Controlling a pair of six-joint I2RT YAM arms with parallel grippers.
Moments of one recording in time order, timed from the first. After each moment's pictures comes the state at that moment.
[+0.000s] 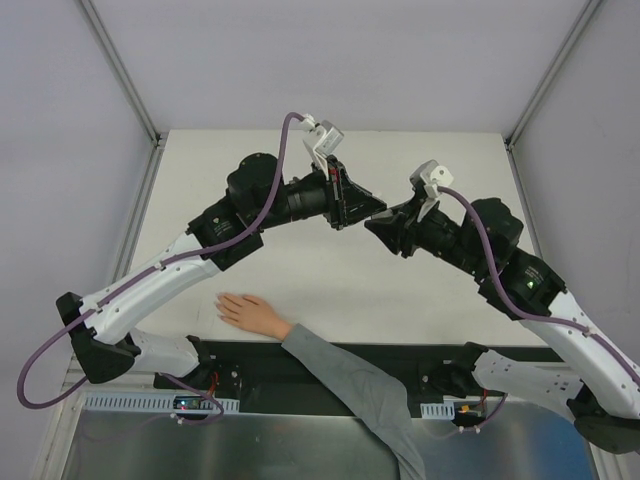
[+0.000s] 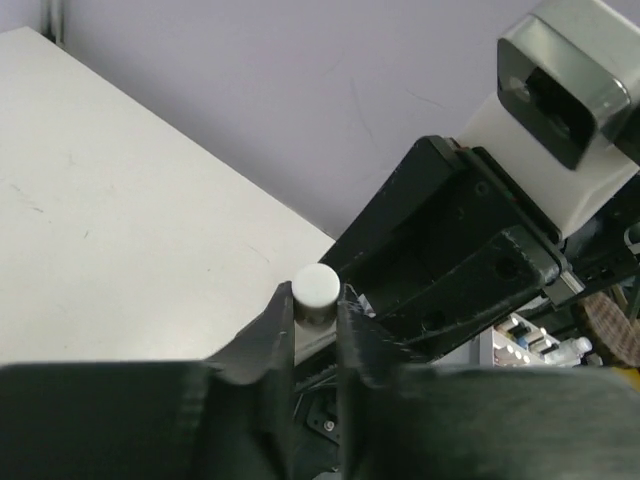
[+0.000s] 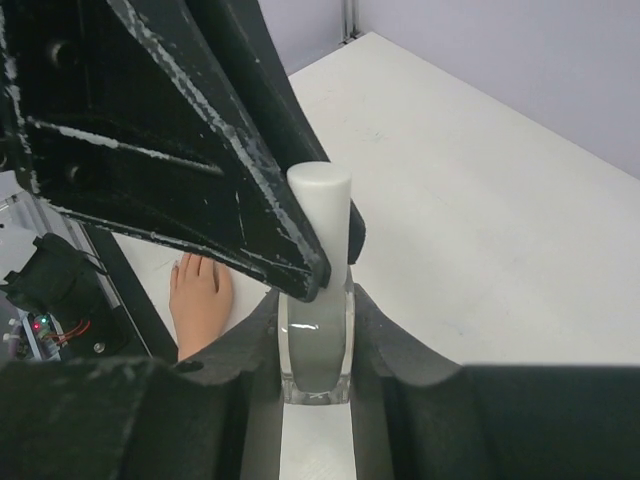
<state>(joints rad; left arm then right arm) -0.92 1.29 1.44 -0.14 0.30 -0.53 0.84 0.88 1.20 -0.44 -0.10 0.06</state>
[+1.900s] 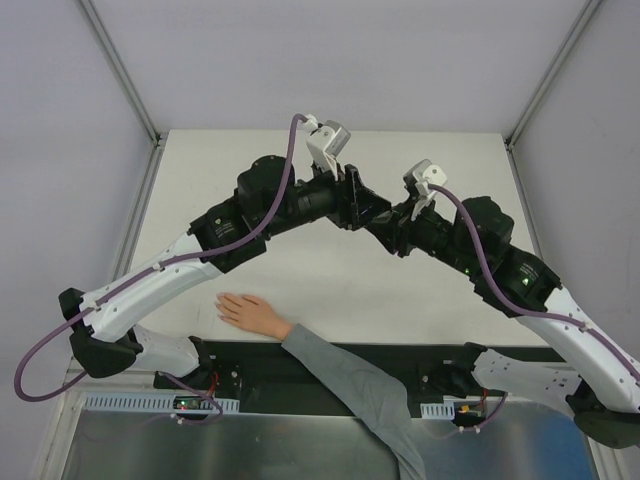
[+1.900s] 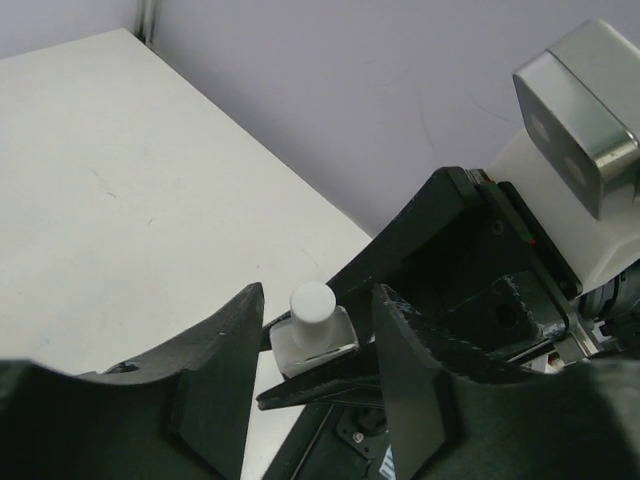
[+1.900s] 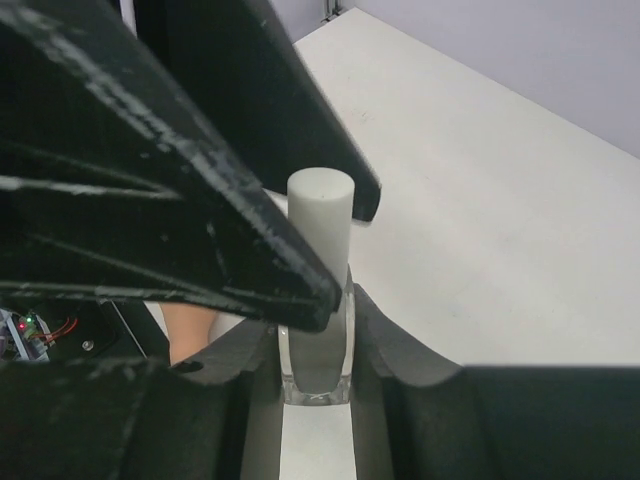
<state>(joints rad) -1.01 1.32 1.54 -0.29 0.07 -0.46 0.87 0.91 1.22 -0.48 -0.03 0.07</state>
